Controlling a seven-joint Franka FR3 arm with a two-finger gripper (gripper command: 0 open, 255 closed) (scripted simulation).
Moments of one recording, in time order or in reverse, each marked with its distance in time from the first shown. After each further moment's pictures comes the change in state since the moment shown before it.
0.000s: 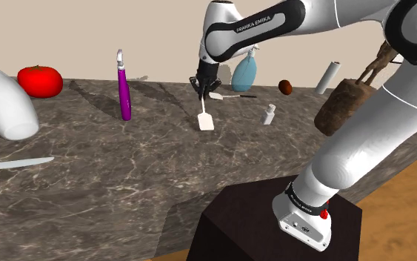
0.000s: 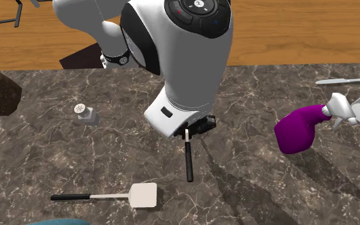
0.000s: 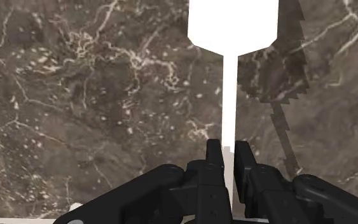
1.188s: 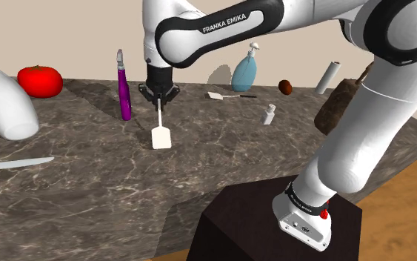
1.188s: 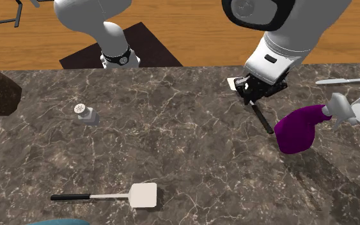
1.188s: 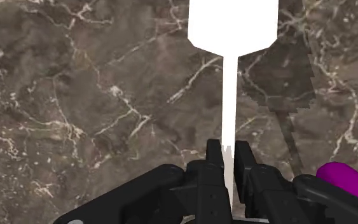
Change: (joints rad) arm 0.187 0.184 0.192 0.258 -0.071 -0.101 0.408
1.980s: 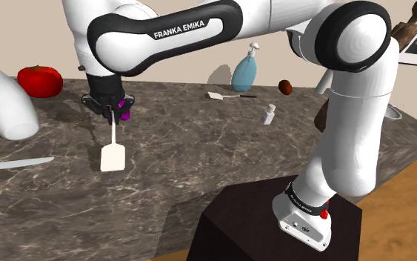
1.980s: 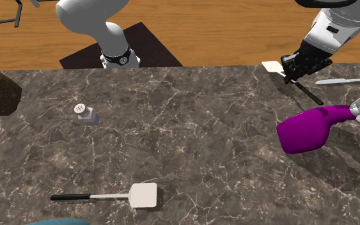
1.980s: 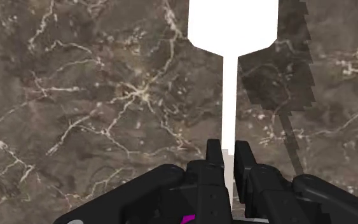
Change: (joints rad) arm 0.200 0.299 0.064 0.398 -0.127 -0.143 0.272
